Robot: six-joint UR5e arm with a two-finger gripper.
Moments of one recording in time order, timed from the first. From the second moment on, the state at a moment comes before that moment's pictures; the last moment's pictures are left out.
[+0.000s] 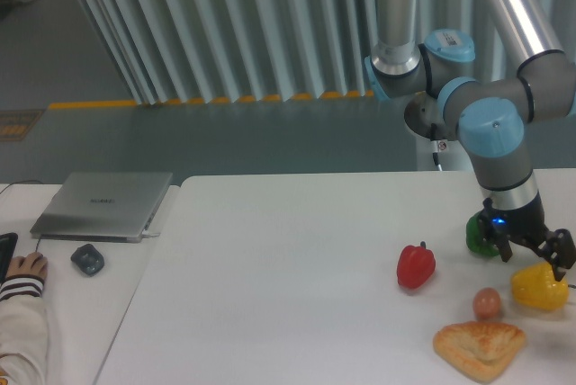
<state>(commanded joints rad) 2.39 -1.93 -1.58 -1.05 1.74 1.16</state>
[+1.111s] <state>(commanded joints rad) 2.48 -1.92 -1.60 -1.07 1.73 1.69</state>
